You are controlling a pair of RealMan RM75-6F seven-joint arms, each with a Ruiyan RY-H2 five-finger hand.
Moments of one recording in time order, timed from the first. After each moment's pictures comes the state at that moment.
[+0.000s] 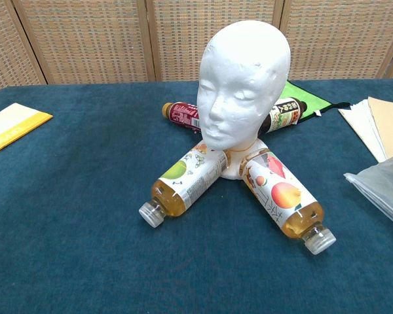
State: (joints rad) left arm -0.85 -1.55 -0.27 -1.13 1.63 1.56 0.89; right arm 0.13 -1.27 0.01 -1.49 -1.73 1.59 0.03
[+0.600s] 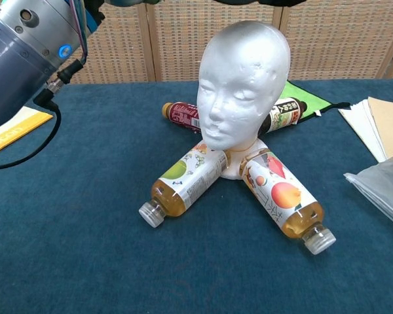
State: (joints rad) left arm -0.97 -1.67 -0.27 -1.30 1.67 1.41 1.14; right arm 0.12 -1.24 0.02 -1.50 -1.72 1.61 0.09
